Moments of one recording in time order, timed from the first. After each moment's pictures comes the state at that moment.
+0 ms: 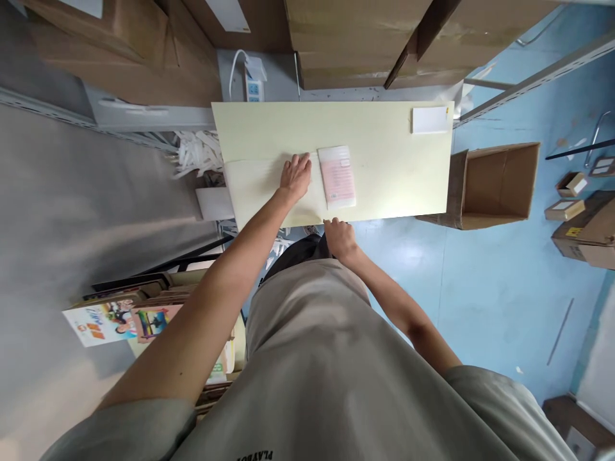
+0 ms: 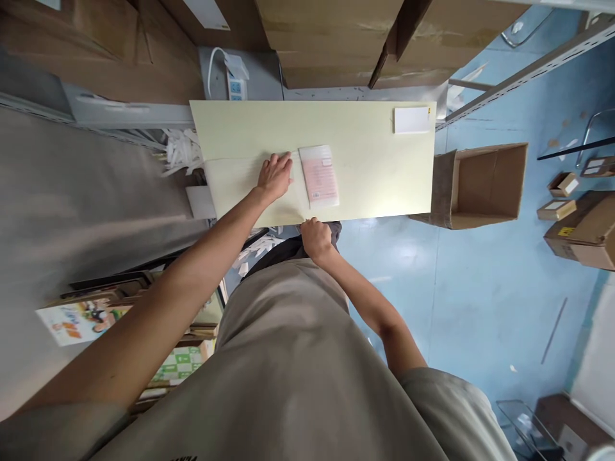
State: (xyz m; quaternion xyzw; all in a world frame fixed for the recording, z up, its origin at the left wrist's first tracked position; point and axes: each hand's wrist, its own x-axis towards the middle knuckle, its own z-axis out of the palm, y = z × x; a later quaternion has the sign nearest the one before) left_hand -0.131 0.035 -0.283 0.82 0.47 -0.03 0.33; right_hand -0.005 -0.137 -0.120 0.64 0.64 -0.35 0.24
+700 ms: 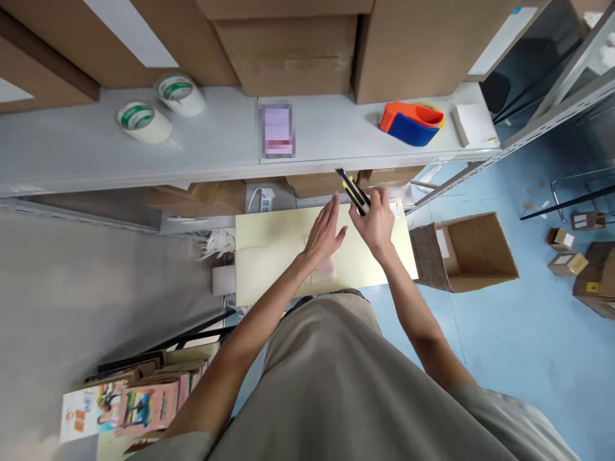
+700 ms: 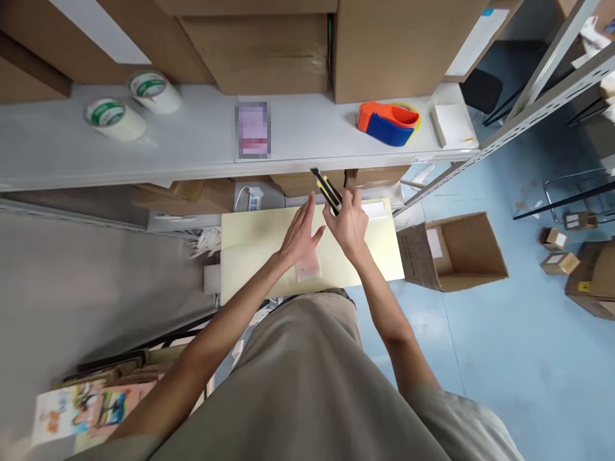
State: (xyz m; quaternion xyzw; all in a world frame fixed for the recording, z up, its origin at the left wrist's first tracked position) left_hand 0.017 0.054 -0.081 0.86 0.39 0.23 0.24; right_hand 0.189 0.025 -0.001 0.78 0.57 -0.07 -0.23
